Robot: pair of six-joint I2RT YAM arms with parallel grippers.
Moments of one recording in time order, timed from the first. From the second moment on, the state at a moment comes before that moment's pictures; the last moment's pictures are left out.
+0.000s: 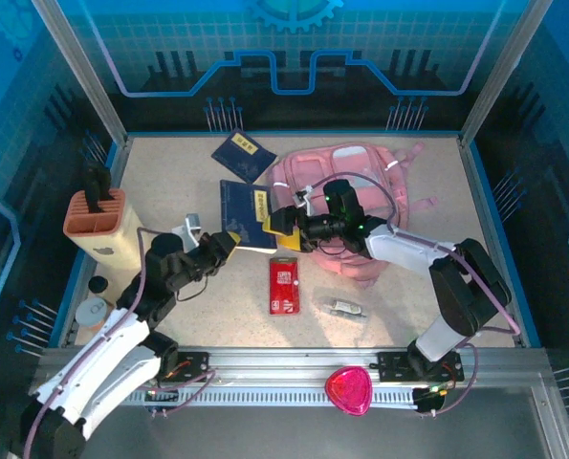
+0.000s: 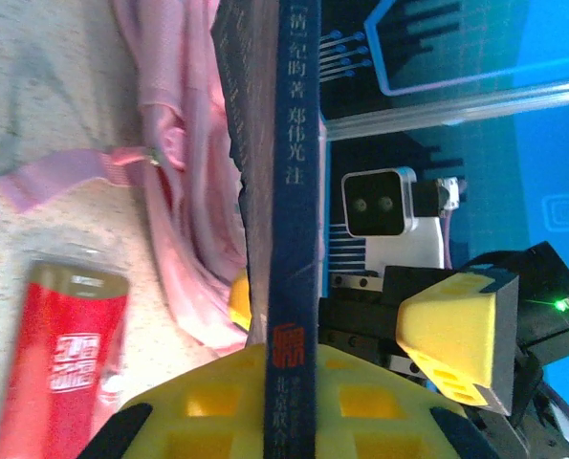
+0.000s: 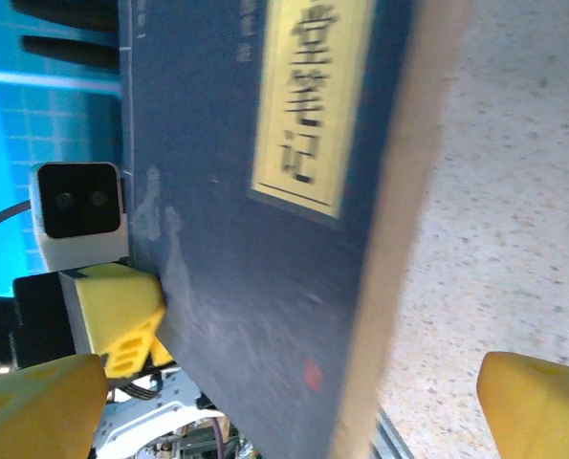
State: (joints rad) left arm -0.41 0.71 0.45 -0.02 0.30 -1.25; right arm 0.59 1.60 0.94 0.19 -0.86 1.04
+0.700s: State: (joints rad) left arm -0.61 0.98 0.55 0.16 0.12 -1.23; right arm 0.48 1.40 0.83 0.31 -0.89 1.20
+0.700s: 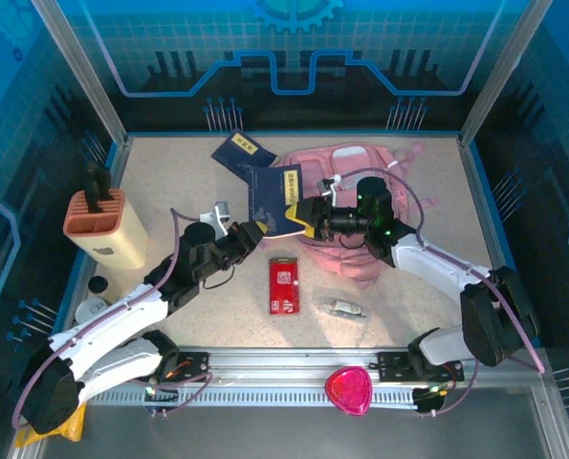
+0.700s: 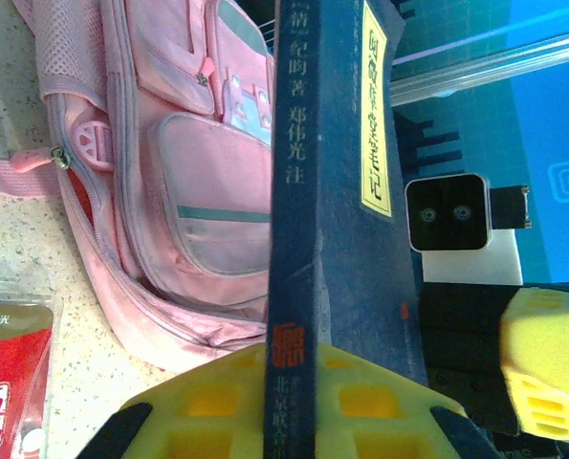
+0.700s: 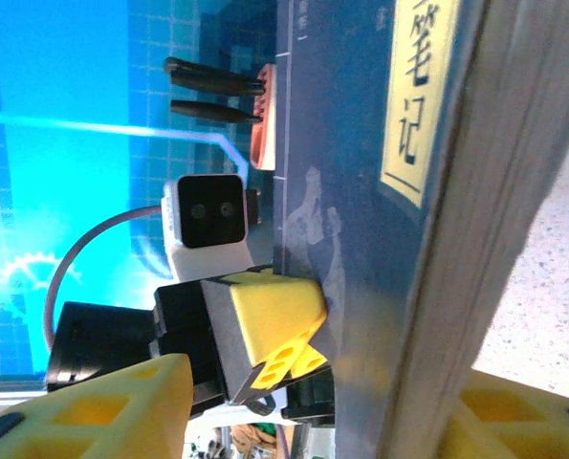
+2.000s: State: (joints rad) left arm -0.82 1.57 1.07 -0.05 0.03 -0.42; right arm 0.06 0.90 0.84 -0.81 -0.59 0.57
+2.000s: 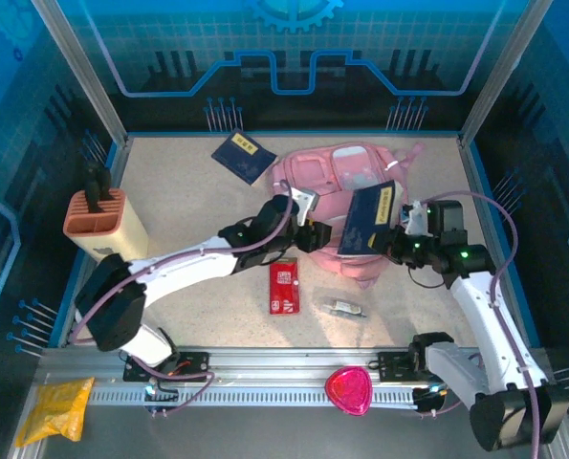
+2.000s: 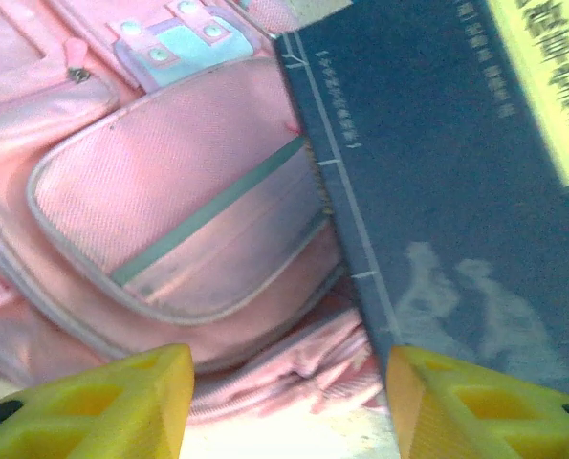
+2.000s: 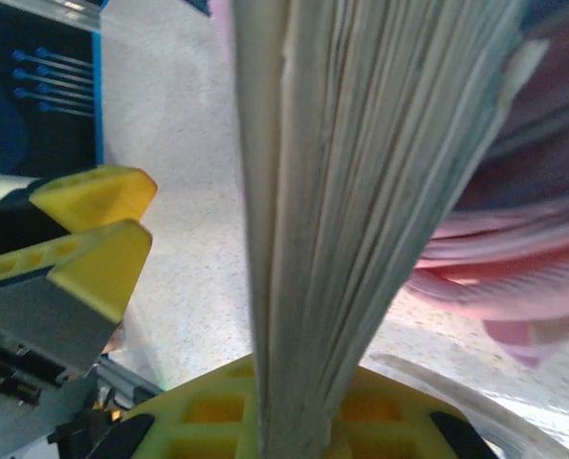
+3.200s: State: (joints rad) left arm -0.87 2.14 1.58 -0.19 -0.17 0.13; right arm -0.10 0.82 0.83 -1.03 -0.47 0.46
